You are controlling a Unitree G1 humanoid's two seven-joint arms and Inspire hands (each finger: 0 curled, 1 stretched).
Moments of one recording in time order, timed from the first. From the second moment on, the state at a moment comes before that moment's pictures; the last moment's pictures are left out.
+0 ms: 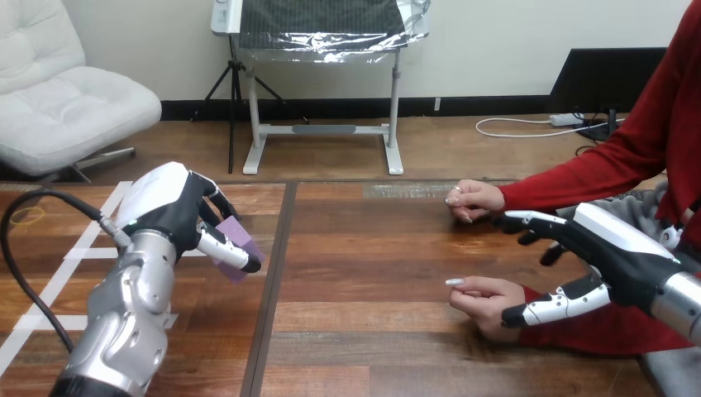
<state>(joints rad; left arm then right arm) -0.42 0.43 -0.23 0.33 0.58 0.35 -0.08 -0.30 -0.66 -0.02 0.64 -0.41 -0.57 0.42</state>
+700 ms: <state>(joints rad) -0.37 0.43 -0.15 0.09 0.56 0.39 -0.16 -0.44 -0.69 0.08 0.77 -0.49 -0.49 0.48</state>
